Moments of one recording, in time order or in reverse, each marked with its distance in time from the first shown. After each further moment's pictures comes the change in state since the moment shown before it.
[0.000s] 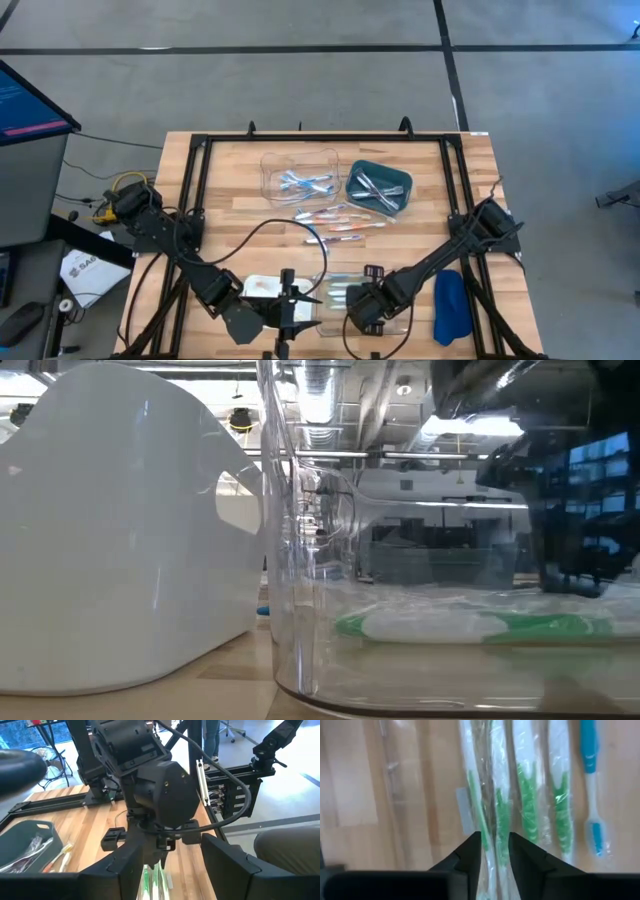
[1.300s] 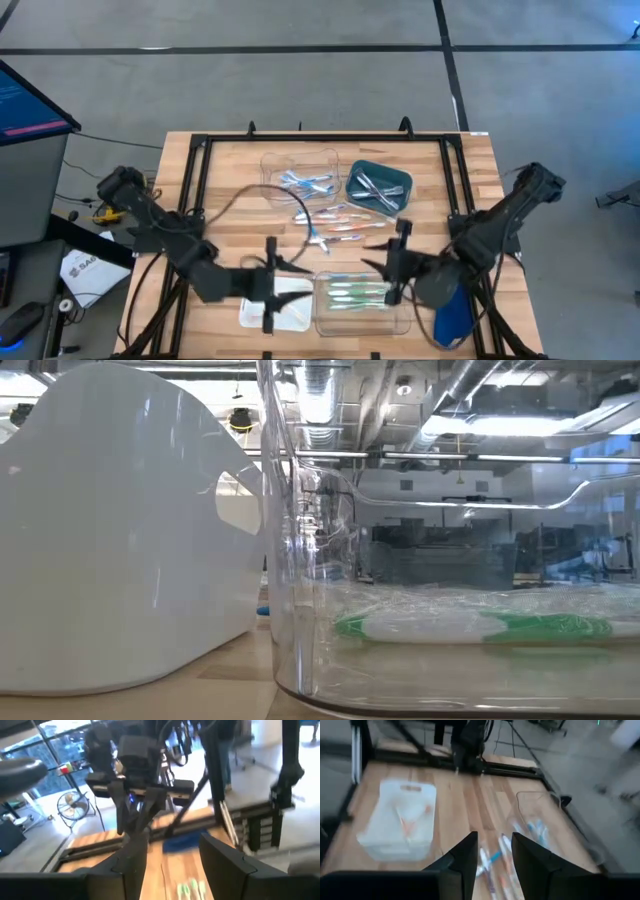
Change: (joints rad) left arm 0.062 -0.224 -0.001 0.024 -0.011 0.278; right arm 0.094 -0.534 0.000 0.075 0.763 -0.382
